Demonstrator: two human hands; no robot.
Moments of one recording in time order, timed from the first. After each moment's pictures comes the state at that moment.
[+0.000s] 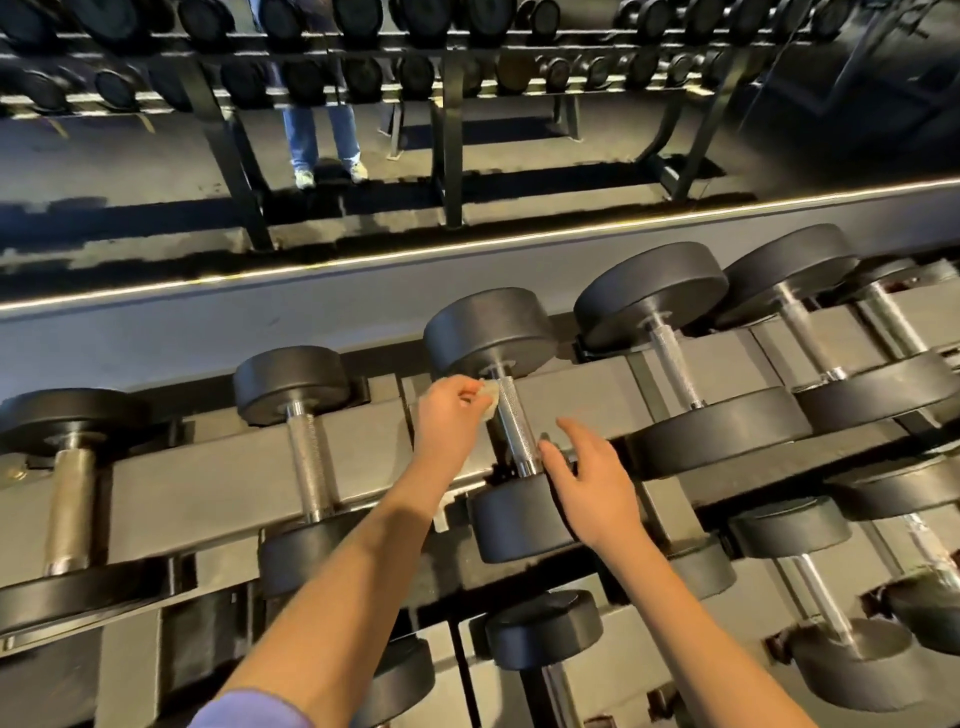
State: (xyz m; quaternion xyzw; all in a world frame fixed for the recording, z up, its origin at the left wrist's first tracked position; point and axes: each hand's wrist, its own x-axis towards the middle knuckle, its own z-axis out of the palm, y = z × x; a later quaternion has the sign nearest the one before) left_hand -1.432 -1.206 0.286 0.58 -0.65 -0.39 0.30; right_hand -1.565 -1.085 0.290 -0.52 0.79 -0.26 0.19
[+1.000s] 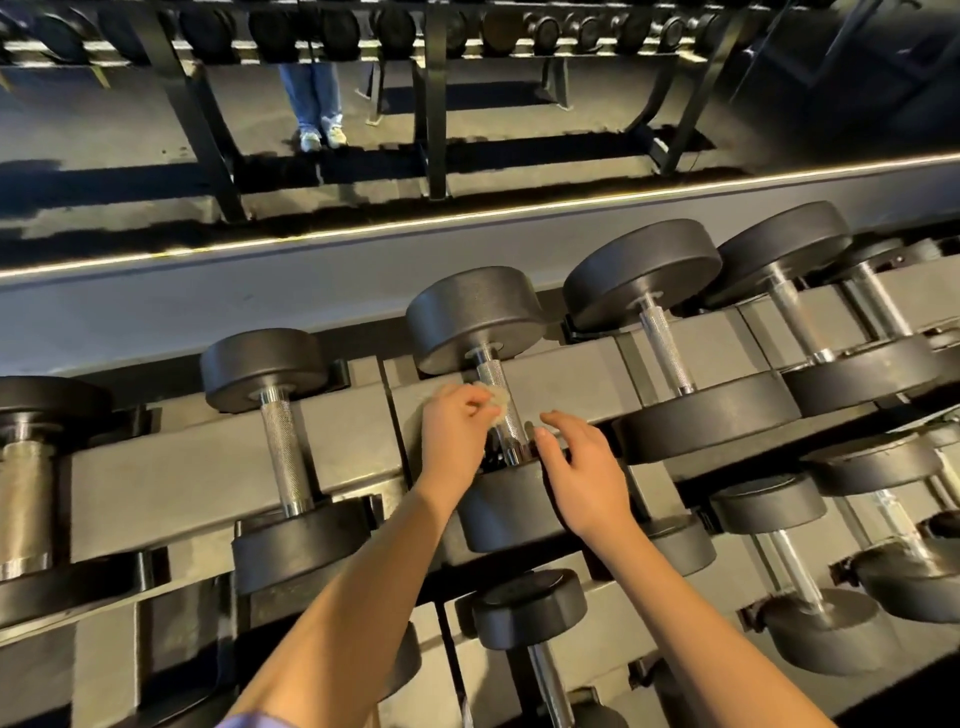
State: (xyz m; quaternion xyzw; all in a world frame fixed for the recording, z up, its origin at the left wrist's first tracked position) left_hand -1.451 -1.183 0.261 0.54 -0.64 -0.42 0.34; right_hand -1.566 -1.085 0.293 -0.50 0.79 -0.28 0.21
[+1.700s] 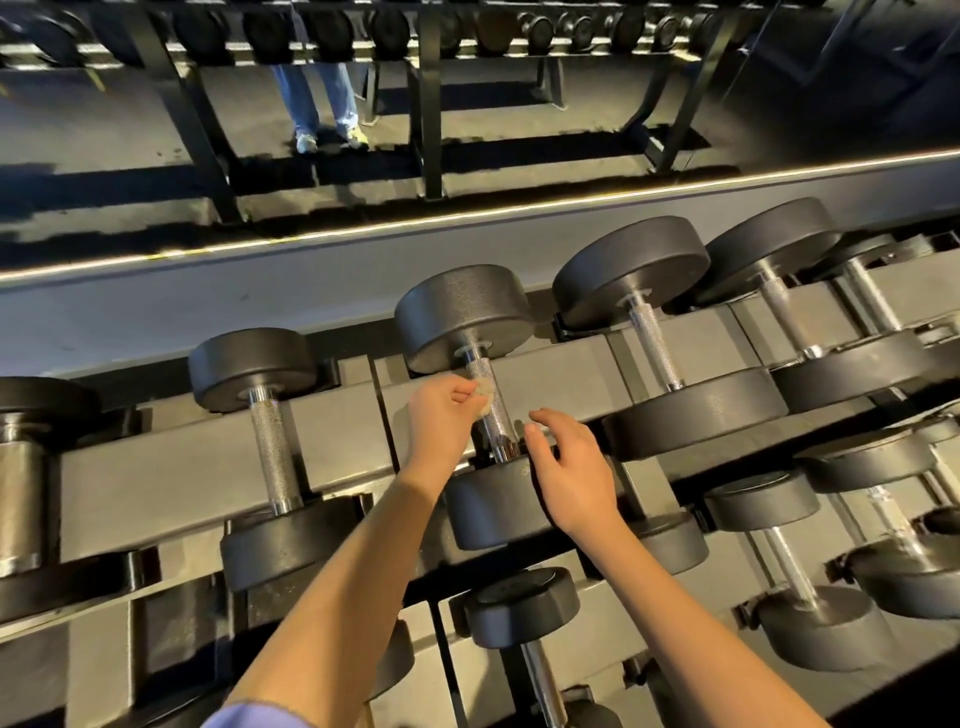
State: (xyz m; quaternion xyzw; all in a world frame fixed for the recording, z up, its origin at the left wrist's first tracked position) left_hand -1.452 -1.190 0.272 0.56 -0.61 -0.46 0.32; right_hand -1.568 -1.084 0.288 -0.50 0.78 -0.30 0.21
